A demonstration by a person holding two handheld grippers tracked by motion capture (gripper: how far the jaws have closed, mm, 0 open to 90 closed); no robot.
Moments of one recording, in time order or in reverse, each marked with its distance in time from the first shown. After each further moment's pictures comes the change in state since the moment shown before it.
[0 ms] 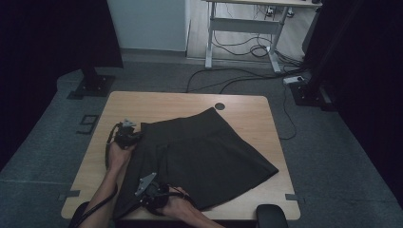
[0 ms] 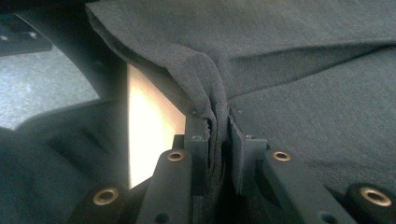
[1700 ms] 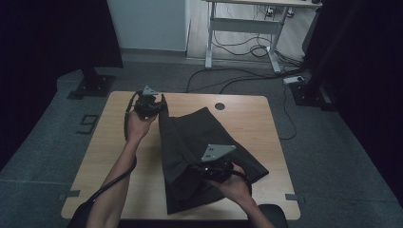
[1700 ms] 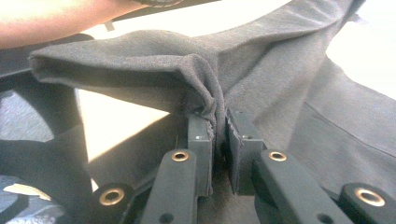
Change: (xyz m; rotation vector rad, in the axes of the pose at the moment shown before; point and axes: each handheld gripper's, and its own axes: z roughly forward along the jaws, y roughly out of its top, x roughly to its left) left arm -0.074 0.155 -0.022 -0.141 -0.068 0.130; right arm -0.039 -0.064 -0.210 -0.298 -0.284 0.153
